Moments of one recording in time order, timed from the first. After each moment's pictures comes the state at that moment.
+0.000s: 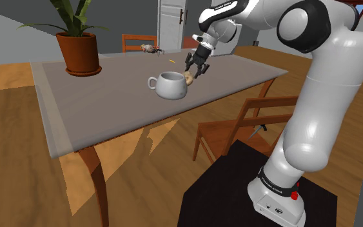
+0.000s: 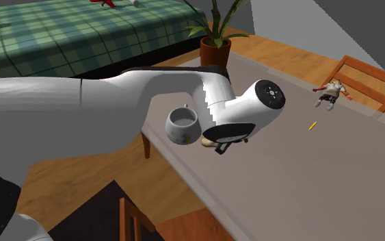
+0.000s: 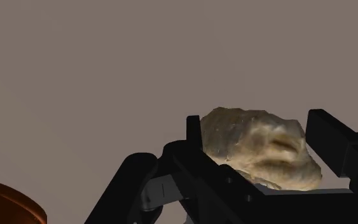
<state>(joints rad) 0.15 0.13 -0.55 -1.83 0.49 1.98 -2.25</state>
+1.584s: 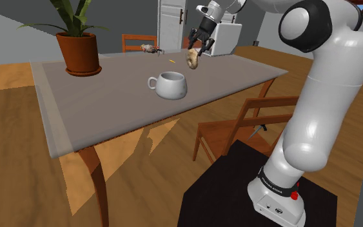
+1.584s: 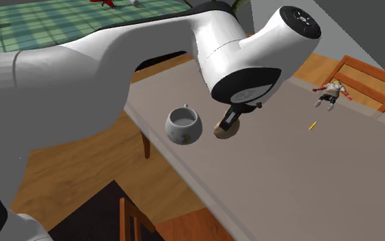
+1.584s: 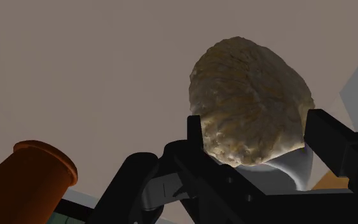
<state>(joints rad) 0.13 0.12 -0.57 -1.53 0.44 1.69 -2.14</state>
